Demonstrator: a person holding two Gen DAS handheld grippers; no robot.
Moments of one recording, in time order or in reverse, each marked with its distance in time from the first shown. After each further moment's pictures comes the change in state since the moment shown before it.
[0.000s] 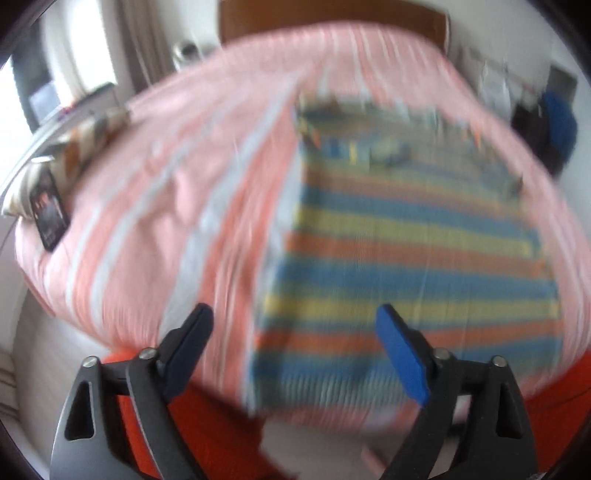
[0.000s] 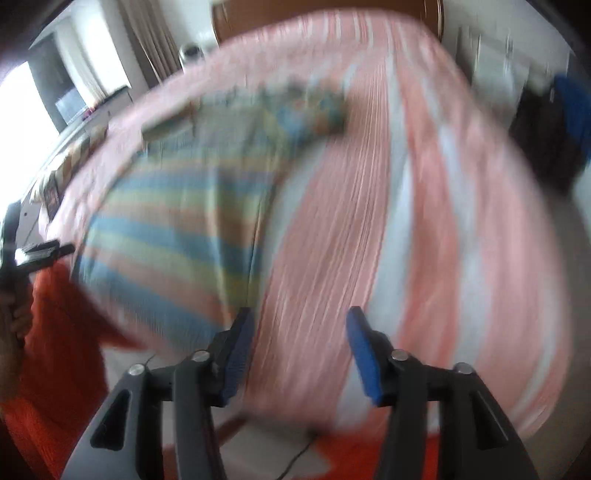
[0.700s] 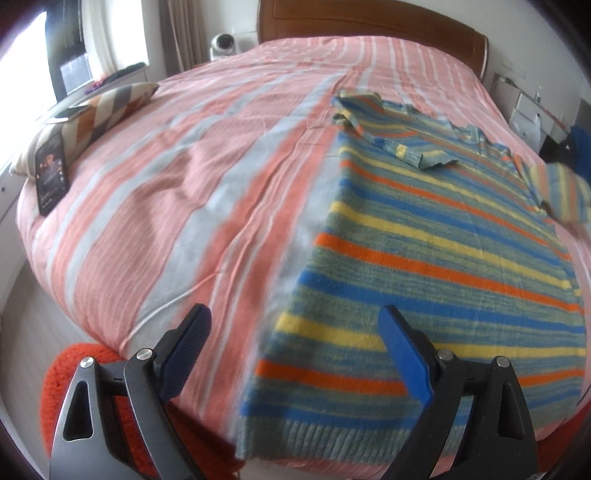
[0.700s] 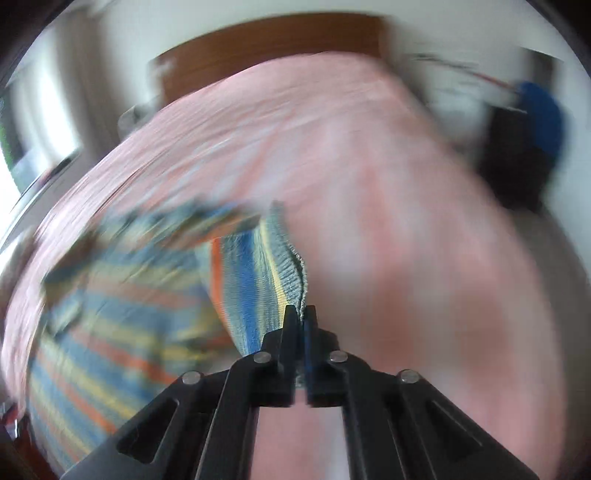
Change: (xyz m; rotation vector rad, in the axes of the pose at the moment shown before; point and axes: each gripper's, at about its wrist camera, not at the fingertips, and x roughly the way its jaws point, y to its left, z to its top) left arm 0.050 0.013 -0.028 -0.108 0.019 0.049; right arm 0.097 -0.134 0.172 0.226 -0.171 -0.183
